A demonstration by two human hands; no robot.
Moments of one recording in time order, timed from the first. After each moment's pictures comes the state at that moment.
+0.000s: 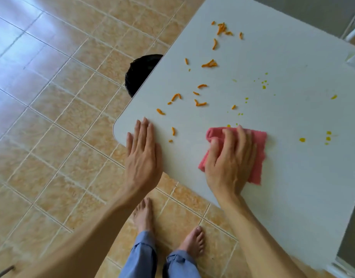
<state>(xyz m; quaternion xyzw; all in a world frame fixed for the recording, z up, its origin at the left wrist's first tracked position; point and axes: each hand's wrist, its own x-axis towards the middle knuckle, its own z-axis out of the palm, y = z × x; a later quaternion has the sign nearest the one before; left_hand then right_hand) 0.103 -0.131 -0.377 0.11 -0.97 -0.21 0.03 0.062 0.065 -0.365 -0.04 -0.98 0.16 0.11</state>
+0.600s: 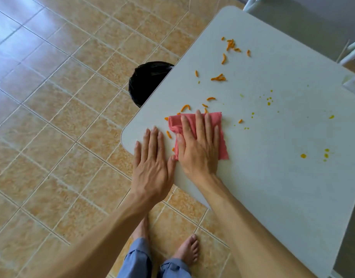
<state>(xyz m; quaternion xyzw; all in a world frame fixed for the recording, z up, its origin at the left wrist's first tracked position) 0.097 -0.131 -0.366 0.11 -0.98 -0.16 -0.08 0.020 -0.015 -0.378 0.13 -0.98 0.11 0.05</state>
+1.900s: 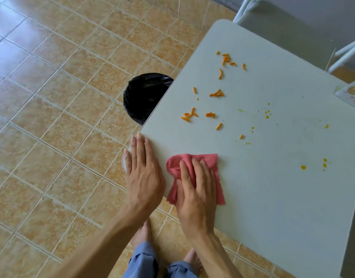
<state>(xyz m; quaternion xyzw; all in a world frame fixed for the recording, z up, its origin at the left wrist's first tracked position) 0.065 -0.165 -0.364 0.14 -0.96 -0.23 -0.03 0.095 -0.029 -0.366 0.07 -0.98 0.16 0.05</state>
